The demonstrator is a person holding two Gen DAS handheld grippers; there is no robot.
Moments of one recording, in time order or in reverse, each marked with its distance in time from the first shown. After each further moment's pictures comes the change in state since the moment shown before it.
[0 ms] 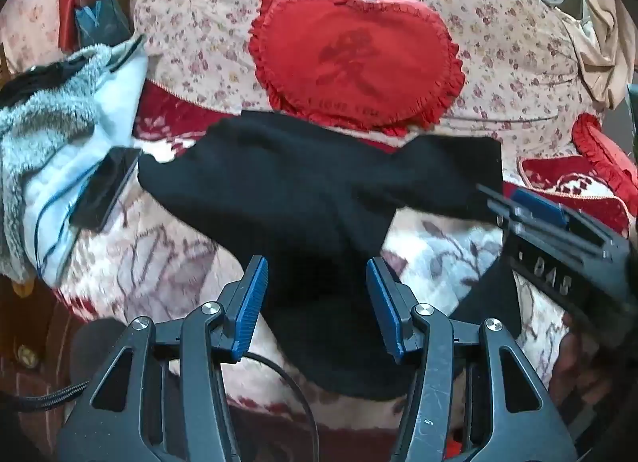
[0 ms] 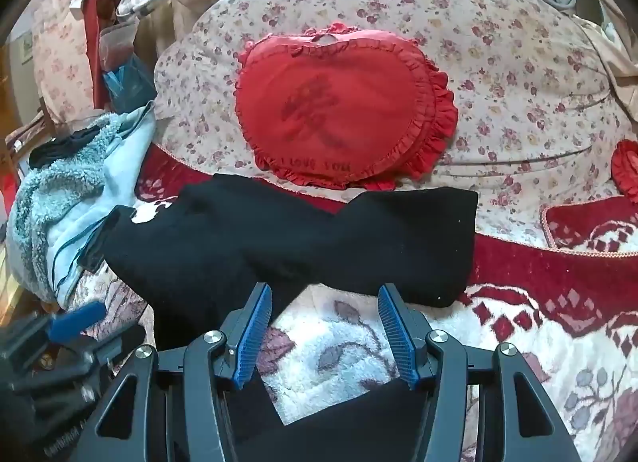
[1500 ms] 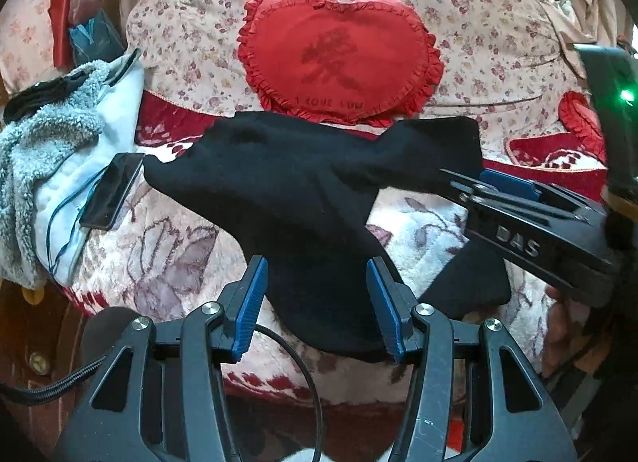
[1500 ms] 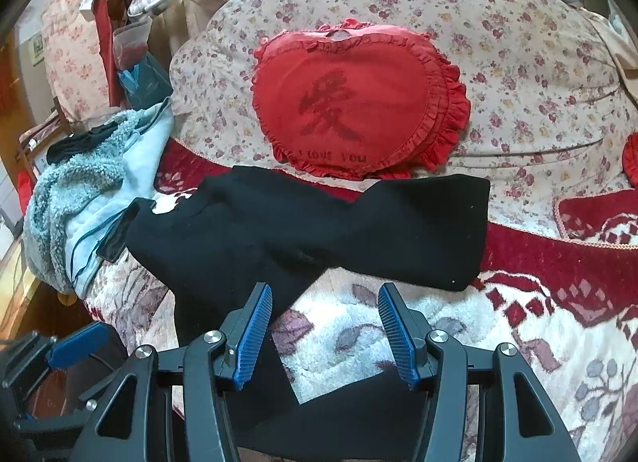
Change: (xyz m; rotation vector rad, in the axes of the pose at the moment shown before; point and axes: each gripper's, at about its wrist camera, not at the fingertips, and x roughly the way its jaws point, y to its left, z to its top) left arm -0.024 -0.010 -0.018 0.070 -0.013 0.015; right arm -0.008 0.002 -0.011 0.035 0.042 0.099
